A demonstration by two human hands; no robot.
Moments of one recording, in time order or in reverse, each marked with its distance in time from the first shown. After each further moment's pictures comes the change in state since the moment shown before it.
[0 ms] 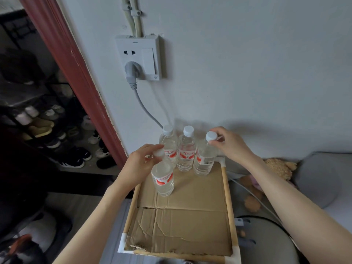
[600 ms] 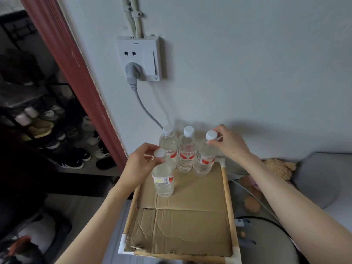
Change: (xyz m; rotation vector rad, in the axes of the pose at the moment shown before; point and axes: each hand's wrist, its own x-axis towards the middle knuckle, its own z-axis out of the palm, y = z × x) left_hand -0.001 0.004 0.003 -0.058 0.088 -0.078; right_hand 0.005 -0.002 0.003 -0.095 0.080 0.028
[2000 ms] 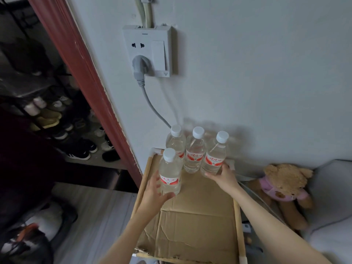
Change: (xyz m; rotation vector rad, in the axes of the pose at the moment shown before) left_hand -0.033 -0.097 0.059 -0.117 -0.085 -0.288; right_hand -0.031 0.049 0.098 0.310 -0.205 0.269
